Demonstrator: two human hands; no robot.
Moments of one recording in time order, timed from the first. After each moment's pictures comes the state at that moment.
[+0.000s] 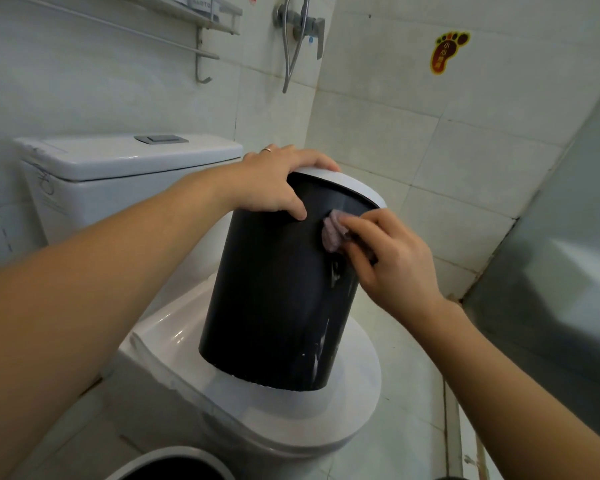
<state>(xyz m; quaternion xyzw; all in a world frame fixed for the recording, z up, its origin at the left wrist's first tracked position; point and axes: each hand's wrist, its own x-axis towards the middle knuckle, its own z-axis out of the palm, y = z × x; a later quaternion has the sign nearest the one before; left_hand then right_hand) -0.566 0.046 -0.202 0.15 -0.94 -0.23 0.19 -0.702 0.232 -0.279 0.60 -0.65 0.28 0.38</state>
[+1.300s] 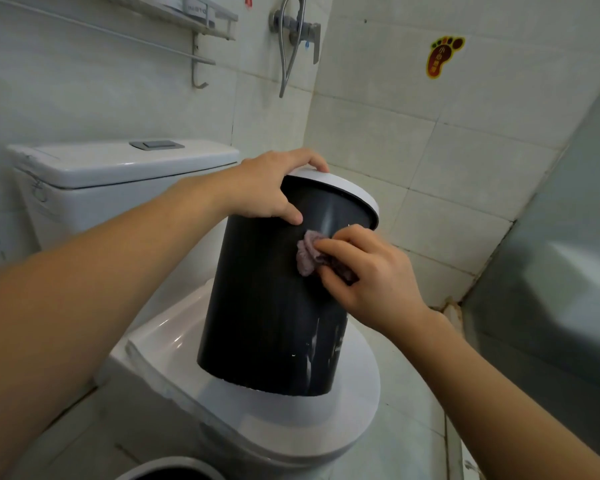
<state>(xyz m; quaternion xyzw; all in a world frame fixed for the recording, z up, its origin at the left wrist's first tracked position) -0.576 0.036 -0.205 0.12 -0.94 -0.26 0.21 -0.688 0.226 -0.281 0.65 -0.63 0.26 0.35</state>
